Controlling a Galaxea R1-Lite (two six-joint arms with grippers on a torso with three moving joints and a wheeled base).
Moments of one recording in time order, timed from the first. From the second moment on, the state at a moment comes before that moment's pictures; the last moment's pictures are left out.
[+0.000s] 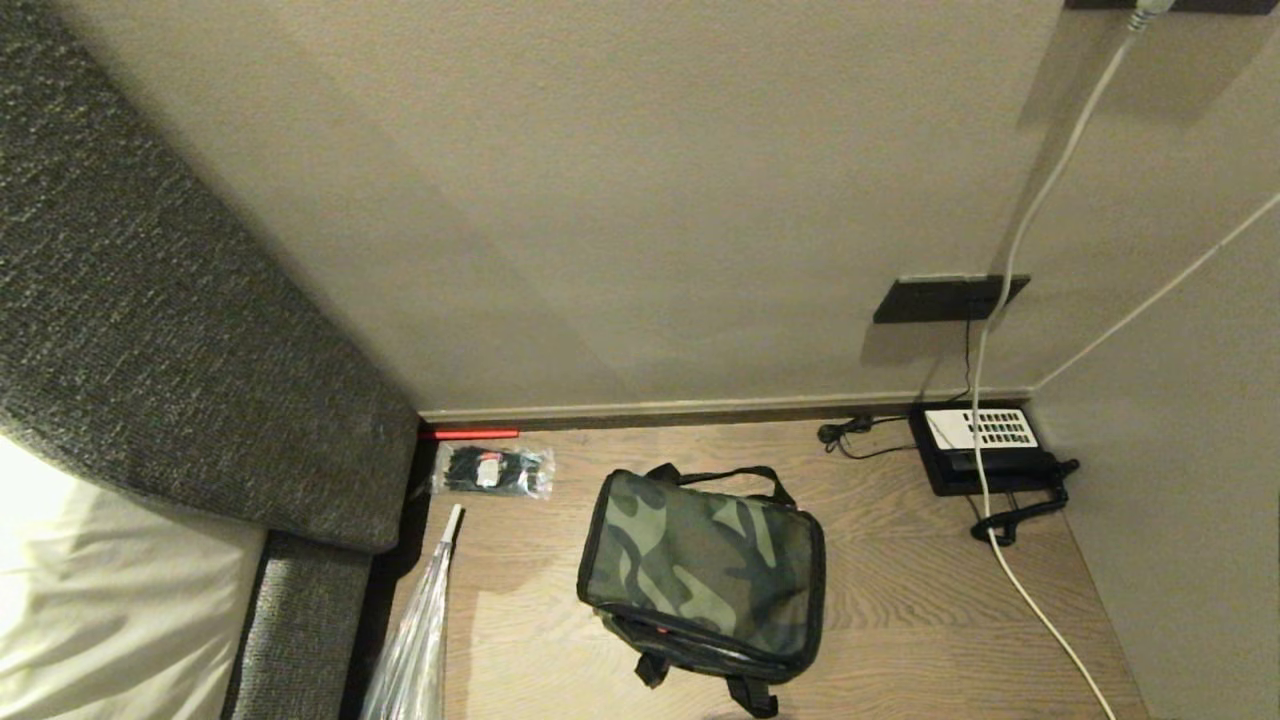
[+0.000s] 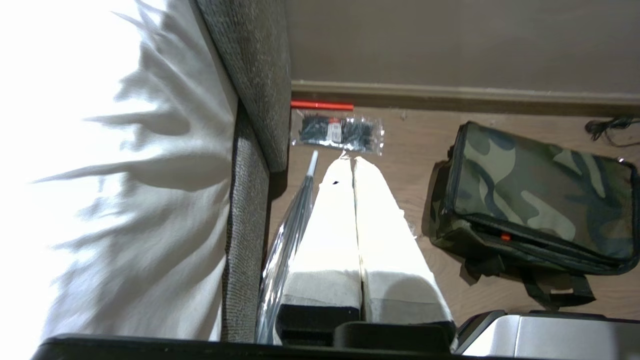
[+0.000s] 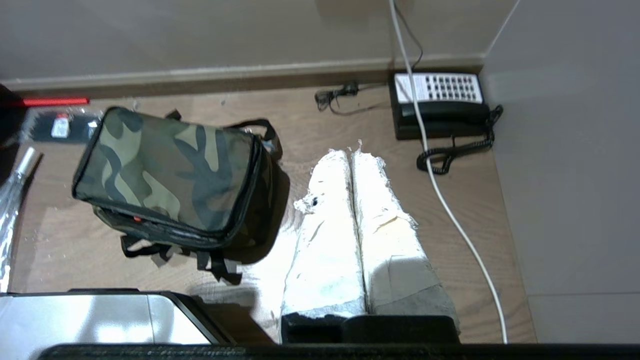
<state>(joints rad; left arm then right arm) 0.00 0.00 0.00 0.00 0.01 -0.02 0.00 0.00 0.00 0.00 0.00 0.00</state>
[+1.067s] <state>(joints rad) 0.00 0.00 0.00 0.00 0.01 -0.02 0.00 0.00 0.00 0.00 0.00 0.00</state>
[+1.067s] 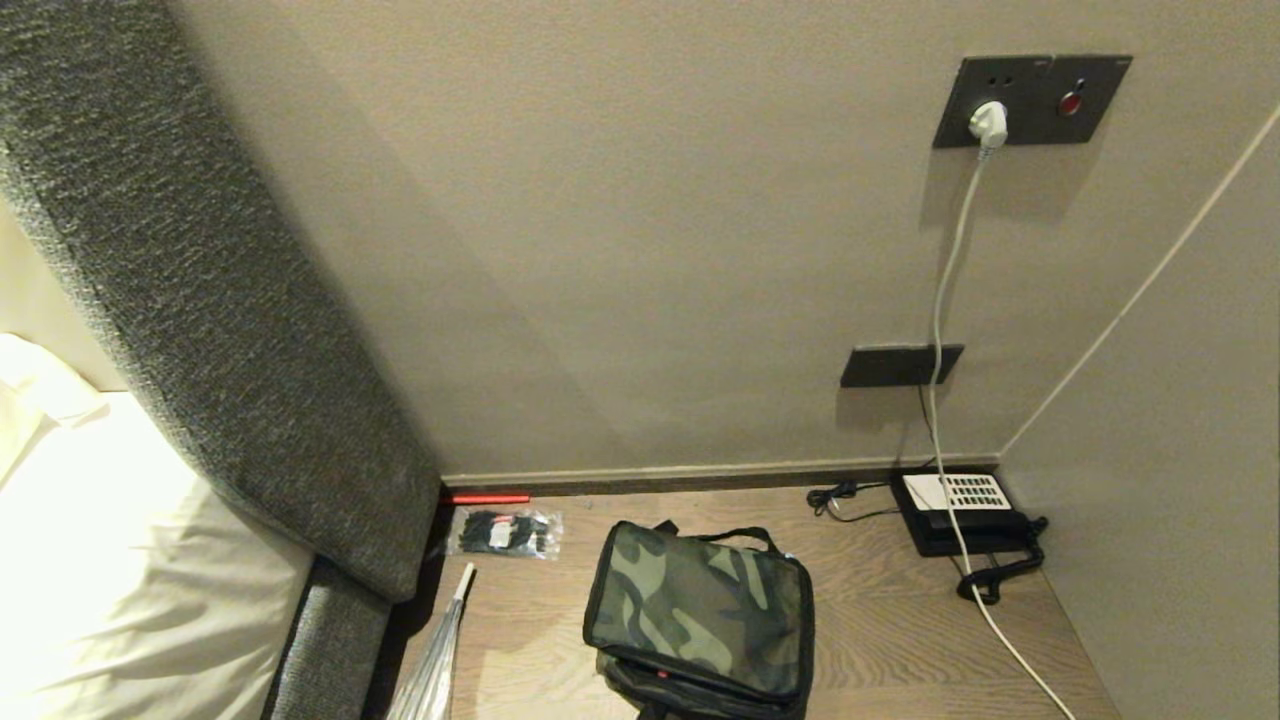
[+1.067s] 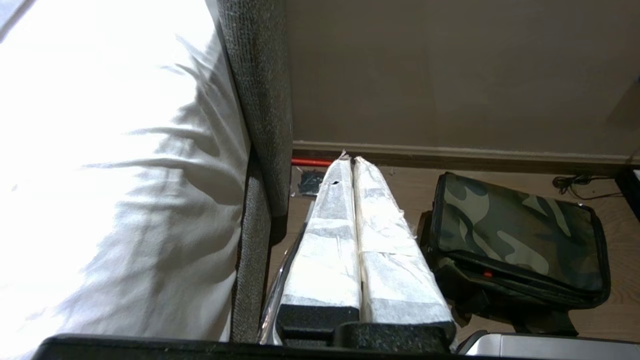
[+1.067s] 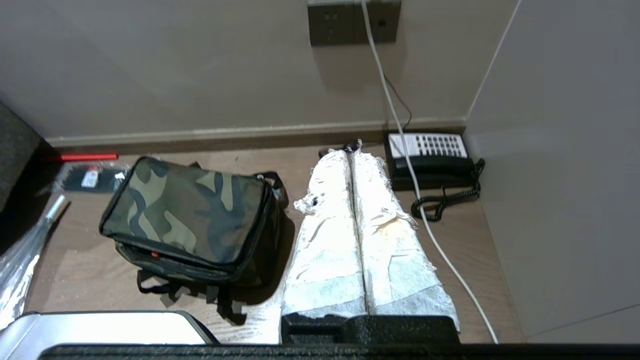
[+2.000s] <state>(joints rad) 0.00 0.00 0.00 0.00 0.01 -0.02 0.00 0.00 0.00 0.00 0.00 0.01</state>
